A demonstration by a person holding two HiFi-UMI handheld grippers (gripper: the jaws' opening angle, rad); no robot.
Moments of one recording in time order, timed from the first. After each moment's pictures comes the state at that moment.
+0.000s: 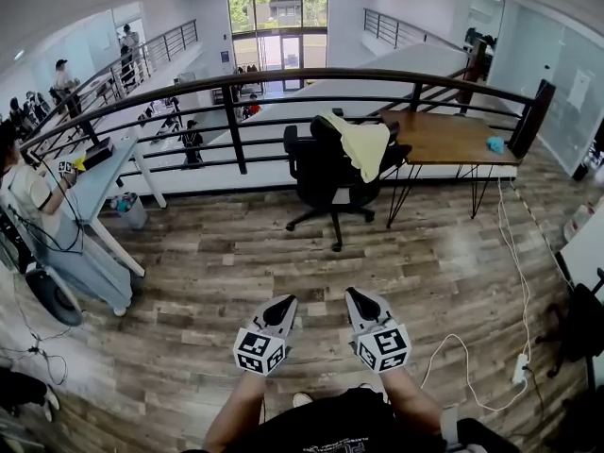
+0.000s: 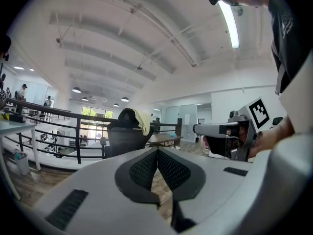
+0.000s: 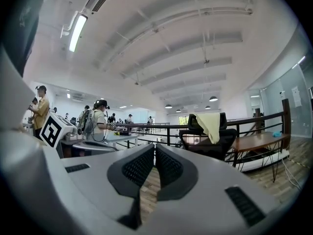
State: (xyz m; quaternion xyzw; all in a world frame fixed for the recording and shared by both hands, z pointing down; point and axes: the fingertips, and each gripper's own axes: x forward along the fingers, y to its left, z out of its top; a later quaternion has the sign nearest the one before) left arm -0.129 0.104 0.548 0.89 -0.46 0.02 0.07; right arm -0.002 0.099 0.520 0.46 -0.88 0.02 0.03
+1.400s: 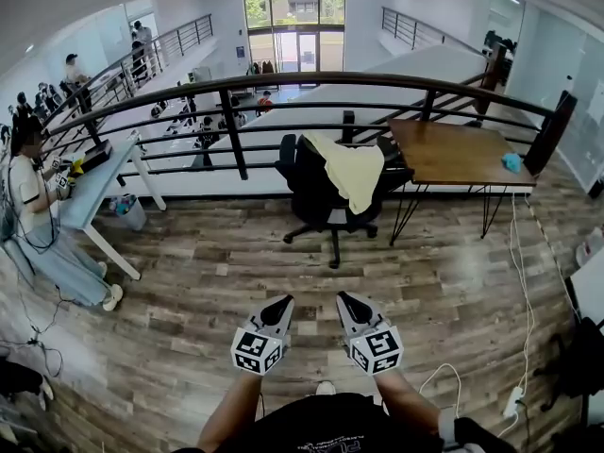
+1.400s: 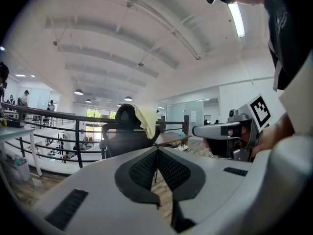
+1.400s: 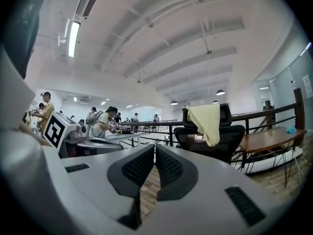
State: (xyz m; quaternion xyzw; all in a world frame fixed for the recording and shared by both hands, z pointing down) left arm -0.046 -0.056 0.553 0.87 -0.49 0.03 0.06; right arm 0.068 -0.064 0.536 0.42 -0.91 0.04 0.03
